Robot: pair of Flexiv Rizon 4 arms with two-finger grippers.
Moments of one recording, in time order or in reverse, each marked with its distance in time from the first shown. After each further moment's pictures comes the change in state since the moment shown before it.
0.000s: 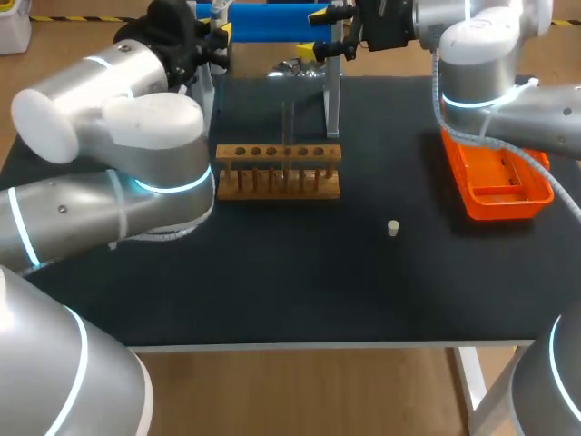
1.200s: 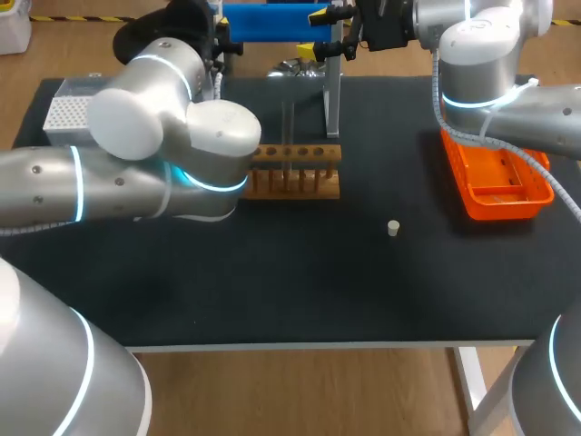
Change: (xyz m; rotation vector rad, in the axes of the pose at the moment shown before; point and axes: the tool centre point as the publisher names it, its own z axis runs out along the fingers) left arm -0.042 0.023 0.043 -0.048 -0.296 -0.085; right arm 0.000 0.000 0.000 0.000 0.000 0.000
